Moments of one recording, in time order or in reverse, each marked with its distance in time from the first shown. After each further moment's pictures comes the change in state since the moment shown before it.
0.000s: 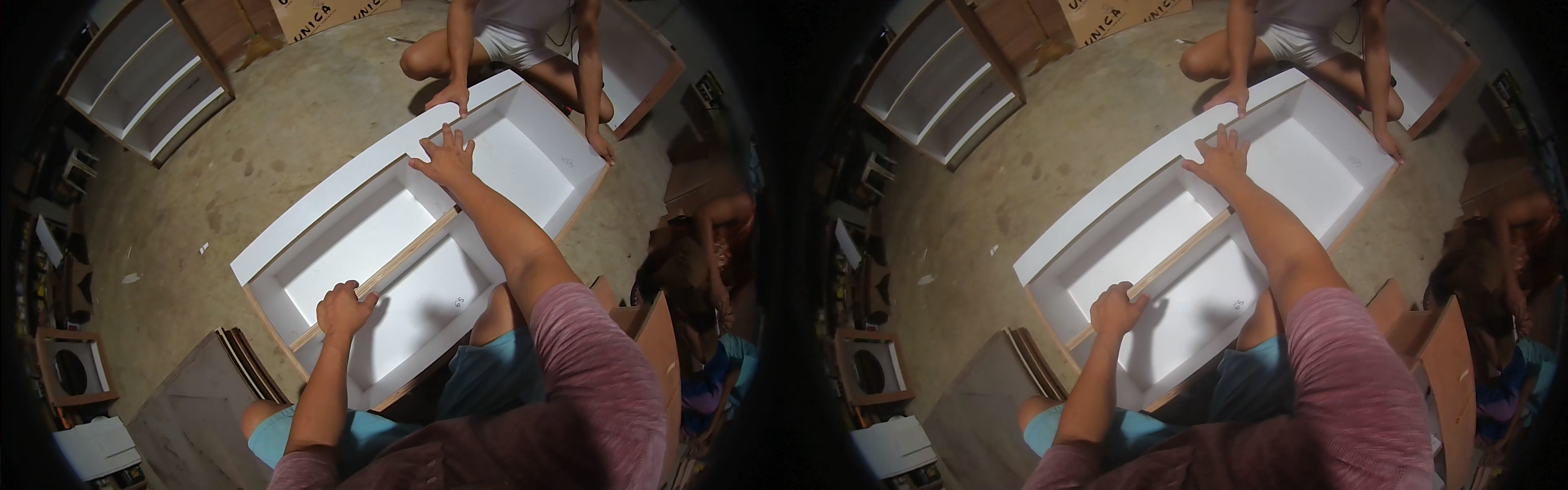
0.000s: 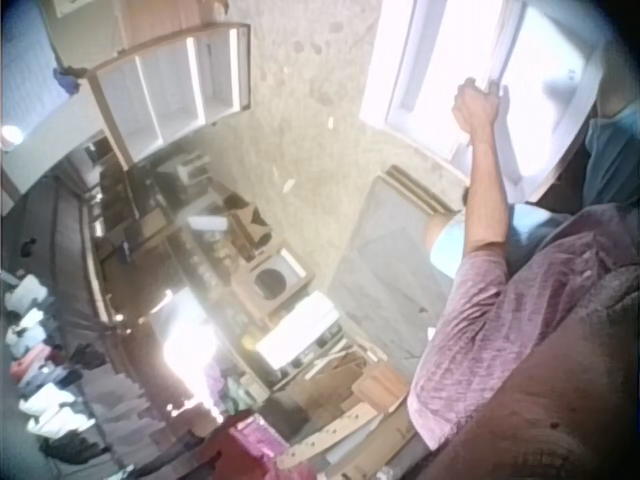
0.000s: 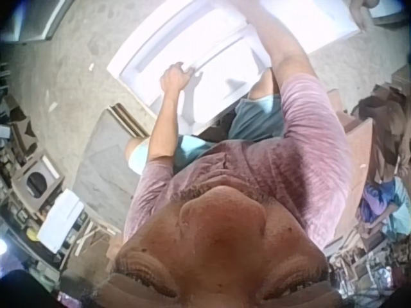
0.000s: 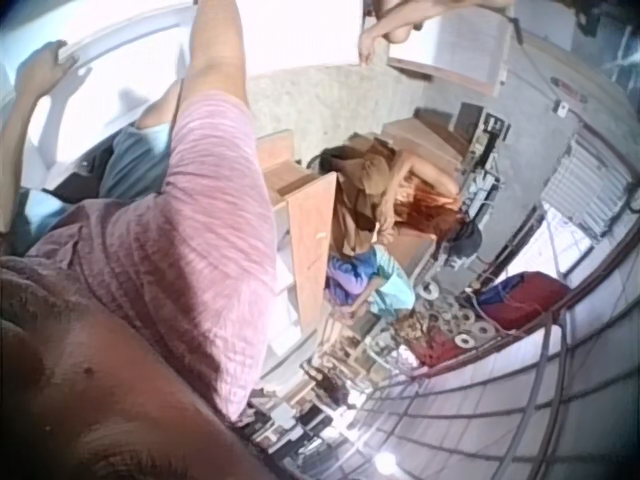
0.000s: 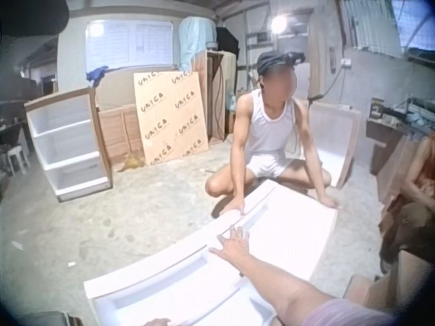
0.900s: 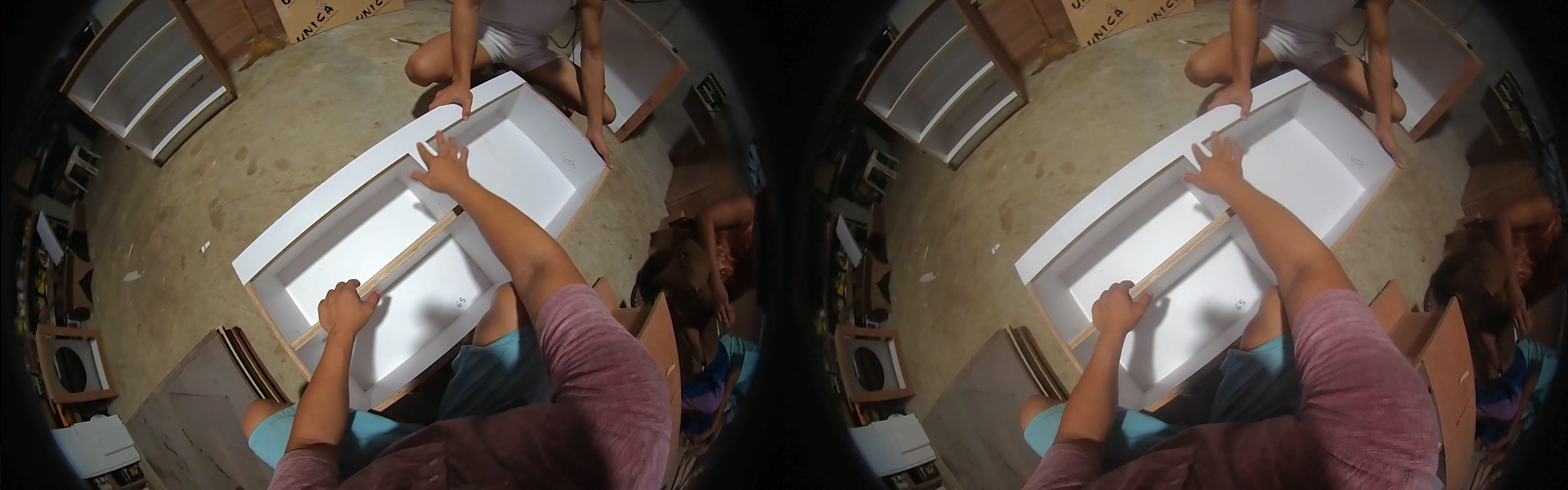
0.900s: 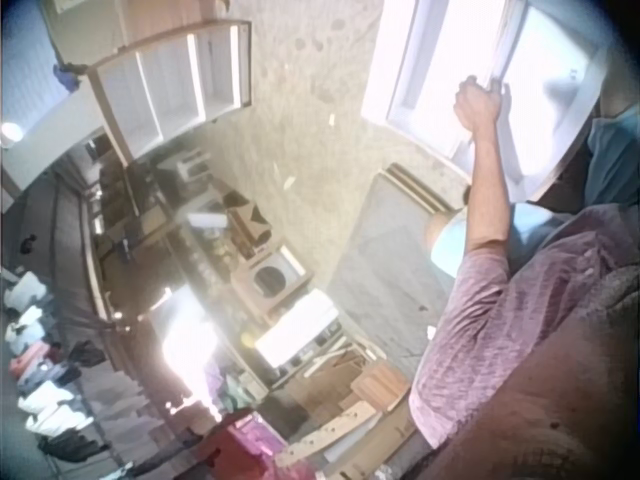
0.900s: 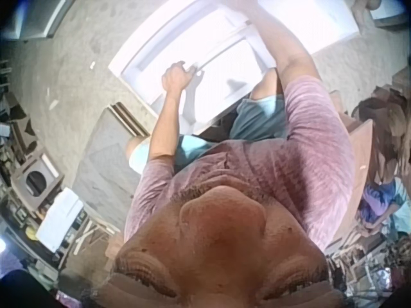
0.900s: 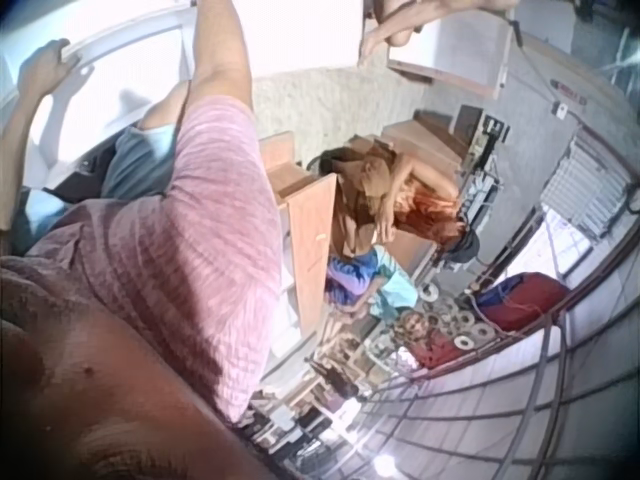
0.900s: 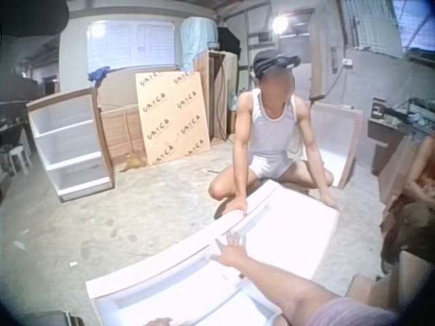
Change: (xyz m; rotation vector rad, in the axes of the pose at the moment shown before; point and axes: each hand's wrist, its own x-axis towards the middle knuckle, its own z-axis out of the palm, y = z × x) left_hand 0.000 0.003 -0.002 0.023 -0.008 -0.017; right_hand 0.003 -0.003 0.030 0.079 -0.038 -0.094
